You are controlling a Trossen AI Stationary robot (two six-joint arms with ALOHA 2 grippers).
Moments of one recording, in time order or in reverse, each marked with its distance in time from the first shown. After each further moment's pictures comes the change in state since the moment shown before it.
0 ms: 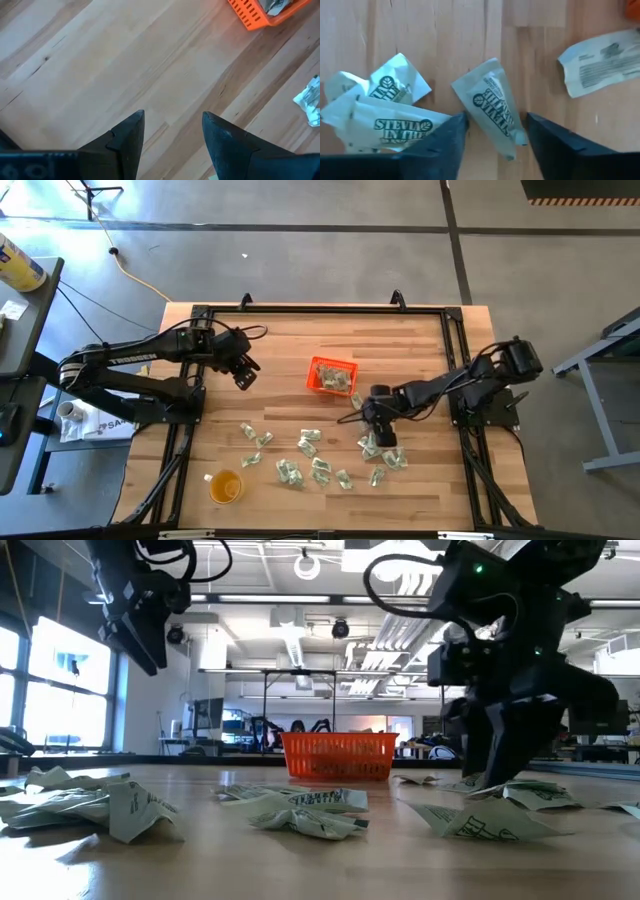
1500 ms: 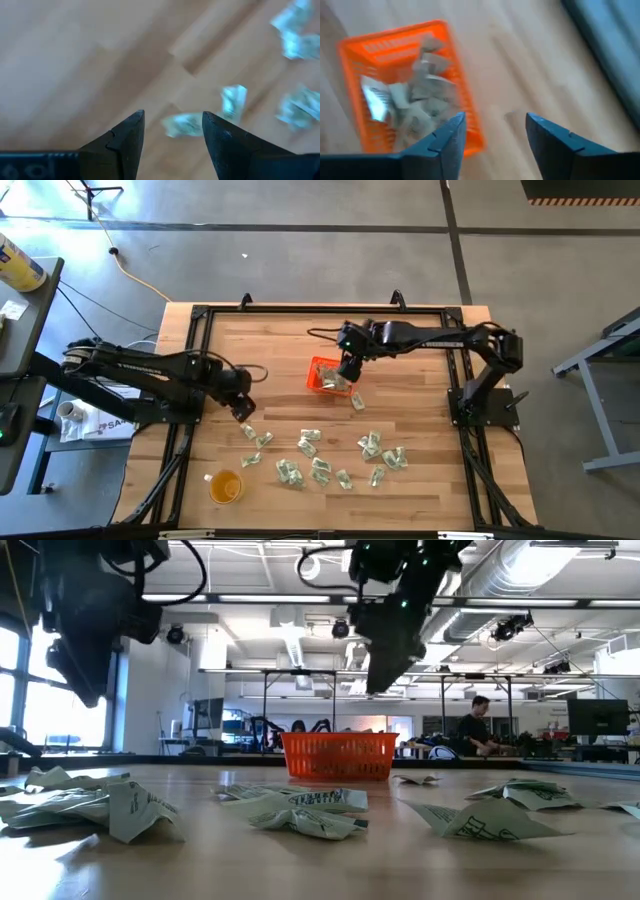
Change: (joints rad) left arm -0.341 0.001 -0.198 0.112 0.163 -0.371; right arm -0.394 0.052 0.602 -0.404 0.223 0.051
